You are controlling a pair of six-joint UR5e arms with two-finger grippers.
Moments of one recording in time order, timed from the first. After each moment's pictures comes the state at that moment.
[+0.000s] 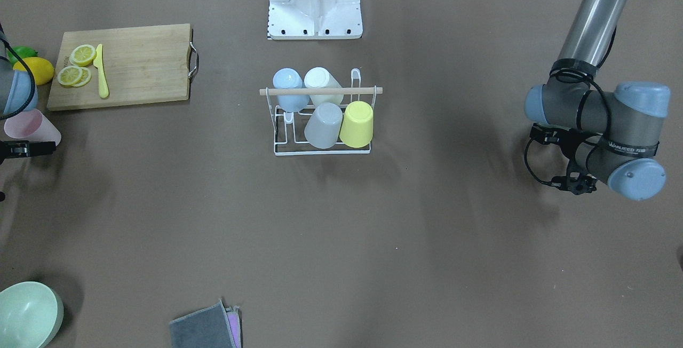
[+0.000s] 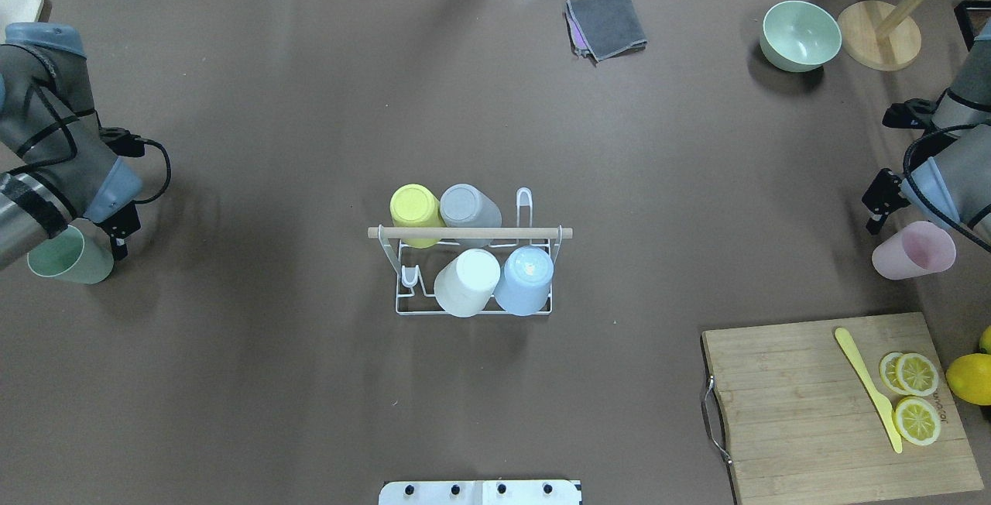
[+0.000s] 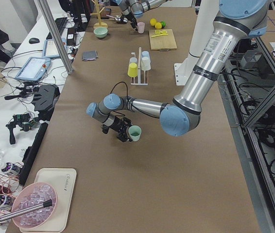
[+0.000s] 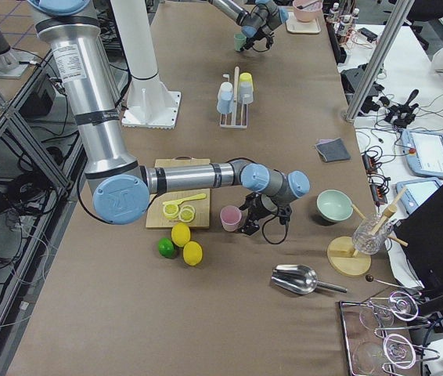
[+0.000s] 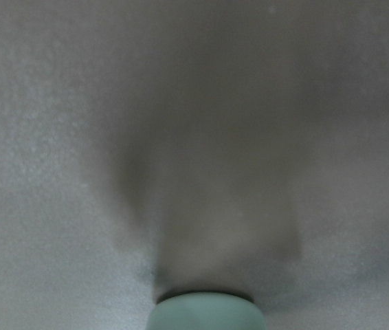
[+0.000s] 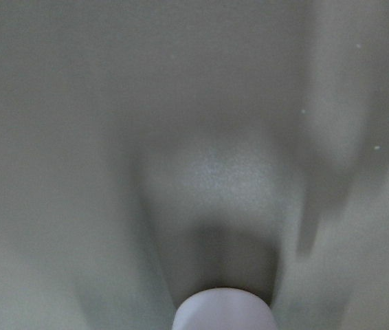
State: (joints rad) left arm -0.99 -2.04 -1.19 -0.93 -2.43 0.15; right arm 1.13 -1.31 1.37 -1.95 2.46 0.08
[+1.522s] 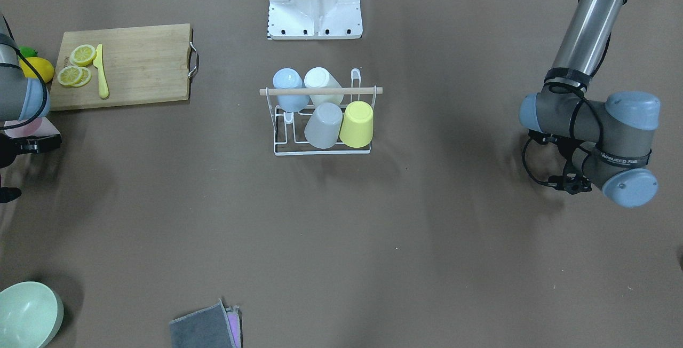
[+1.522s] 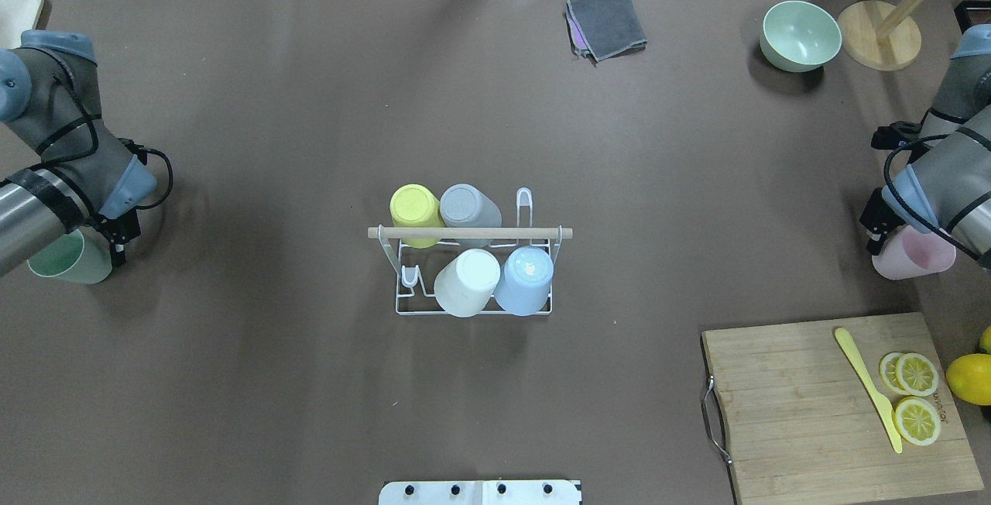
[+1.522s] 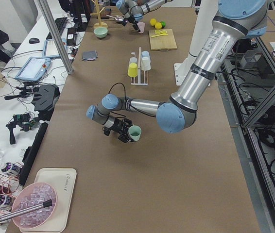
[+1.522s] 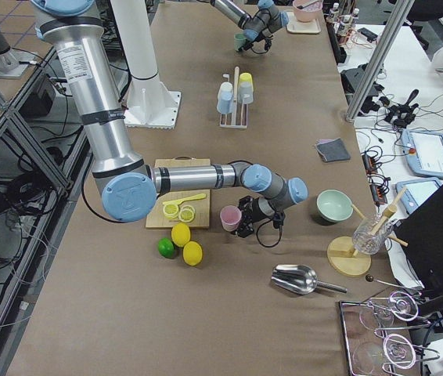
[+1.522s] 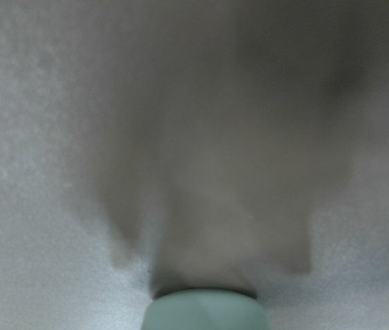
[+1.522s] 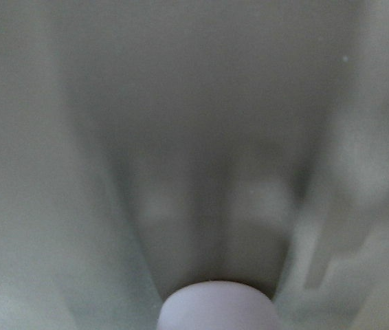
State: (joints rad) left arm -0.98 -2.08 -1.11 -0.84 -2.42 0.22; right arm 1.09 -1.28 1.30 -2.06 2.47 -0.04
